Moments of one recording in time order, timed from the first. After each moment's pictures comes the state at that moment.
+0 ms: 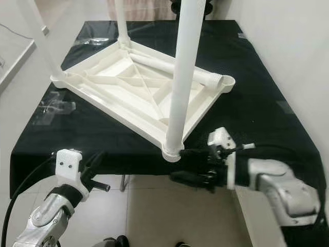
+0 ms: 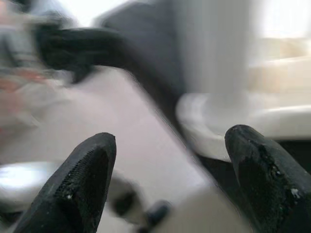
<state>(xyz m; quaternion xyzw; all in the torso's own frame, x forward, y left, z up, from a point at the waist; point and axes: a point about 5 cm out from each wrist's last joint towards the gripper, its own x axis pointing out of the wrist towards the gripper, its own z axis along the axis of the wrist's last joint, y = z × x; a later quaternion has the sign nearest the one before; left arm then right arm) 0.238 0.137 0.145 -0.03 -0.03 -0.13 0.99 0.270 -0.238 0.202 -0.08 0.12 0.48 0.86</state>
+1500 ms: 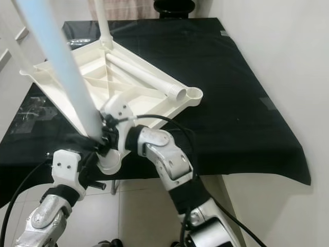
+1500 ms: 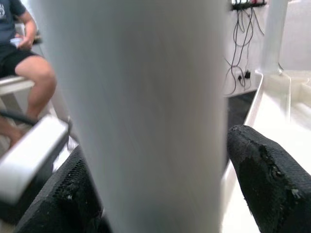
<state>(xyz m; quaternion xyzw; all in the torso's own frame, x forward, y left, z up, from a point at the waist) 0.235 0.131 0.145 0.01 -0.04 -0.13 0.99 0.306 -0.022 0.221 -0.03 -0.06 0.60 0.79</state>
